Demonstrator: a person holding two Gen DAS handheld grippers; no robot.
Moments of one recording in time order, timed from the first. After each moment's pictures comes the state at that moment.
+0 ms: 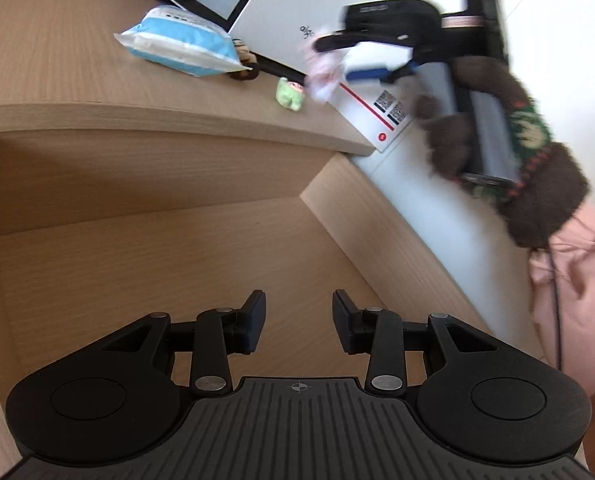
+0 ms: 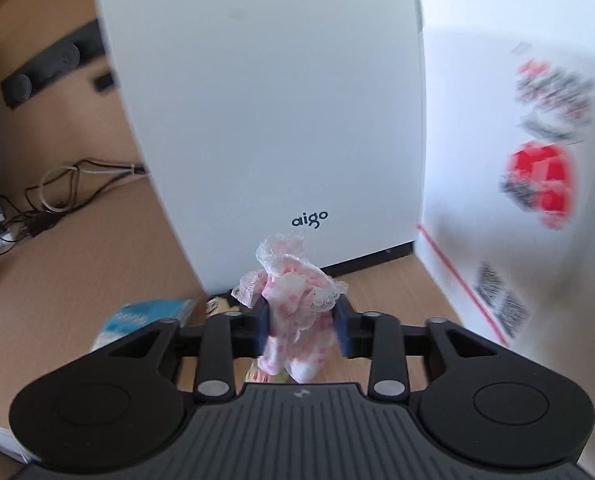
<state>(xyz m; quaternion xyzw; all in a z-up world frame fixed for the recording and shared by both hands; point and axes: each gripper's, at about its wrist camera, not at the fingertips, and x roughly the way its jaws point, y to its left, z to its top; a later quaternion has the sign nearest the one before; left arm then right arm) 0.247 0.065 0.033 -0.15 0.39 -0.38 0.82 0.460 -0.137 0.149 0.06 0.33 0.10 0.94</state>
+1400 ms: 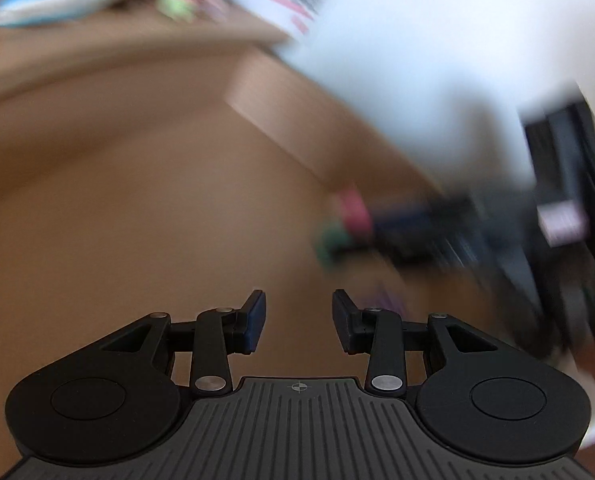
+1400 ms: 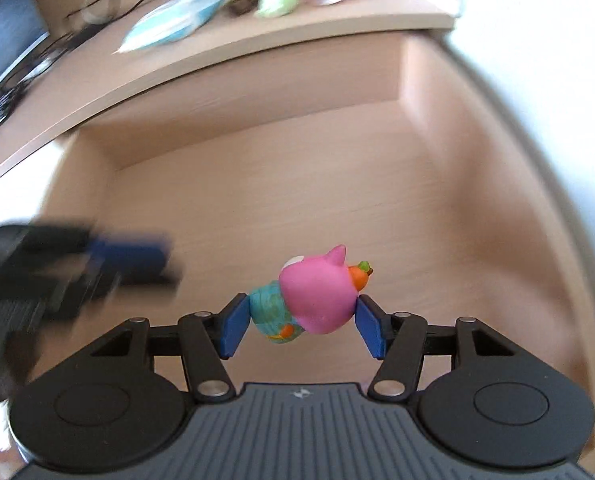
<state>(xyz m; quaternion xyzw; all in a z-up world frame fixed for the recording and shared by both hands) 0.201 0.010 0.033 0.02 0.46 -0.48 0.75 0.231 -0.180 0.032 0.02 0.50 0.15 0.85</state>
